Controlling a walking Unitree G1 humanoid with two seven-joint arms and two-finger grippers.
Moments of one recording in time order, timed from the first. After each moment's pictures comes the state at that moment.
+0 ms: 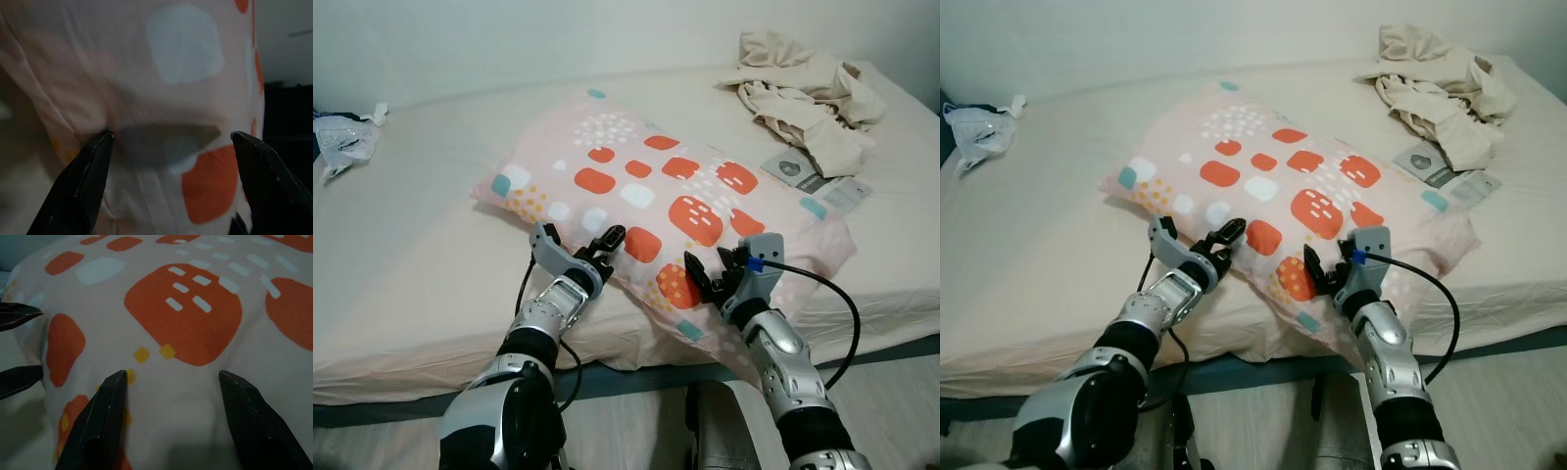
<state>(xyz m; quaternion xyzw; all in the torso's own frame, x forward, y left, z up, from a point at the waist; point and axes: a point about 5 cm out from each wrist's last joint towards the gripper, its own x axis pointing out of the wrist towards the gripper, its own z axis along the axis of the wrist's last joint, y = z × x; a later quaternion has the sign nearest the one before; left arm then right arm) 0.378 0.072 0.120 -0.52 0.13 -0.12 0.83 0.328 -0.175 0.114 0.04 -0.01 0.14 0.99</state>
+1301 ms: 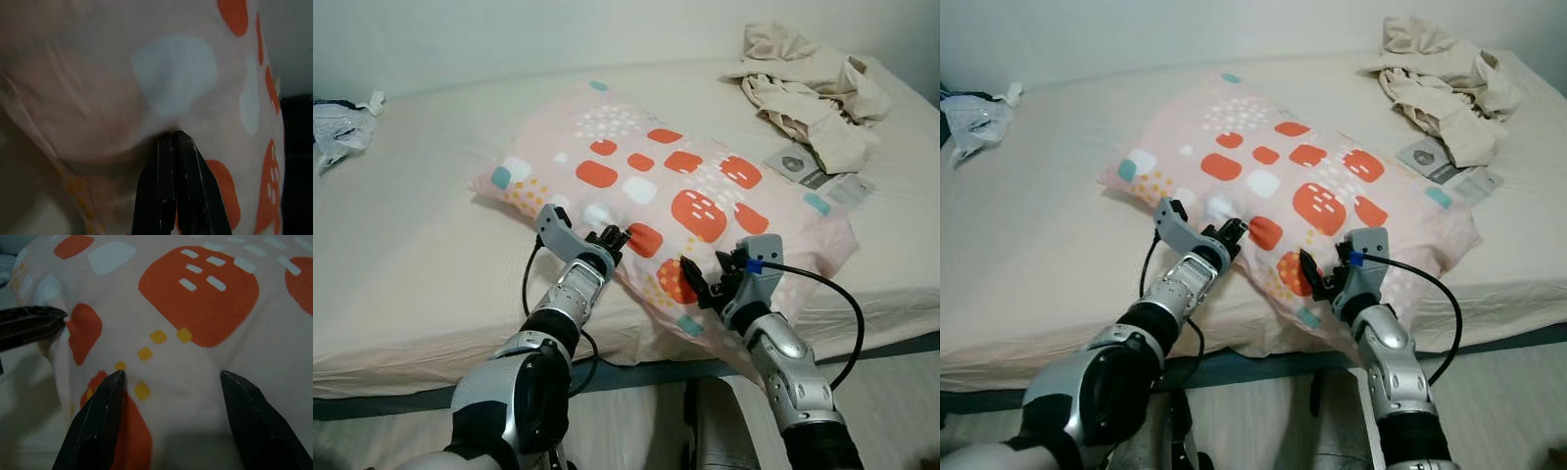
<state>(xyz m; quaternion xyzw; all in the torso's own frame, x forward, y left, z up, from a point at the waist) 0.391 0.079 0.137 -0.48 0.09 -0.06 0.87 0.319 -0.169 0.121 0.03 0.01 0.15 0.99</state>
